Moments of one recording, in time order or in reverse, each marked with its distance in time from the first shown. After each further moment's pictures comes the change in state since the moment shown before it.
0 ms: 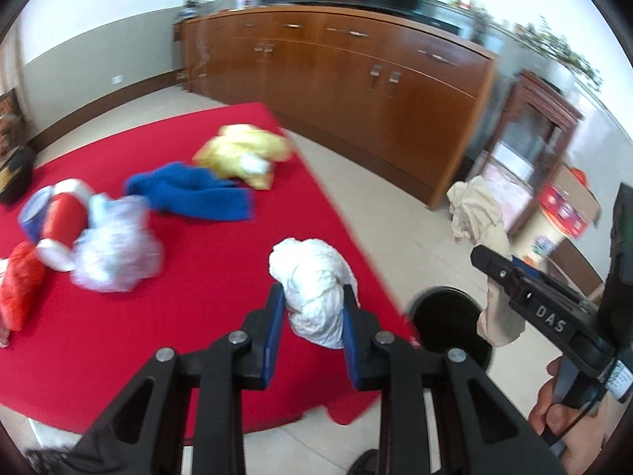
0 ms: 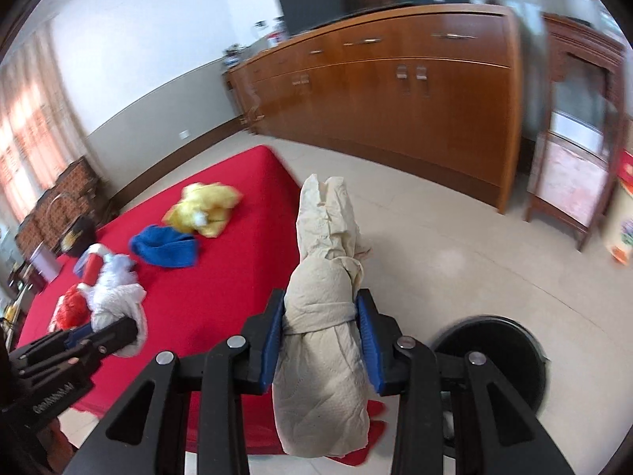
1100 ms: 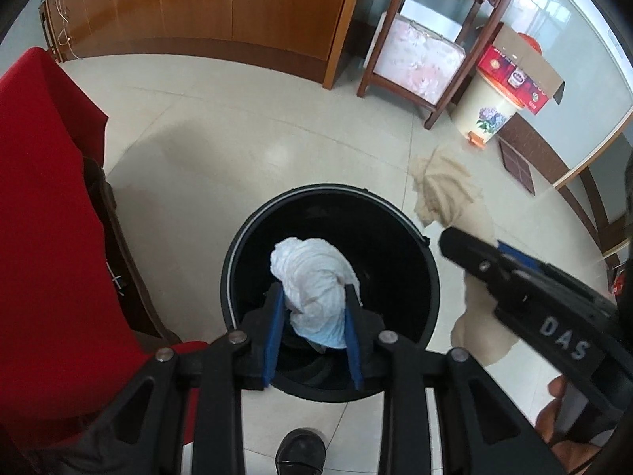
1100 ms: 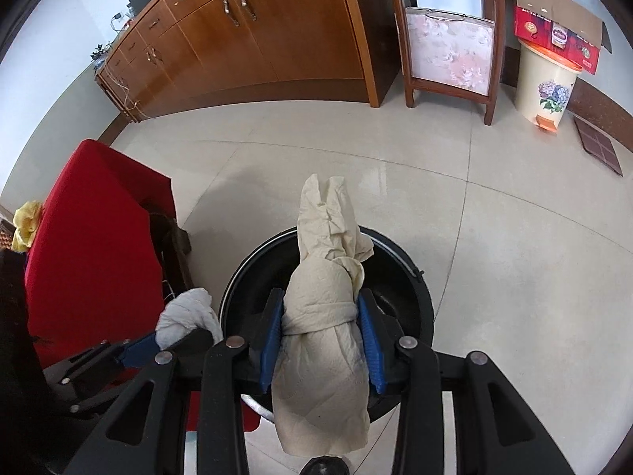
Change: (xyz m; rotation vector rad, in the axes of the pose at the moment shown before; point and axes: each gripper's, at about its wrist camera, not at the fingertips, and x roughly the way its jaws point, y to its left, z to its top) left arm 0.175 -0.200 -0.049 0.234 0.365 -0.195; right arm 0.046 -0.230 -0.066 0.313 0.224 -0.224
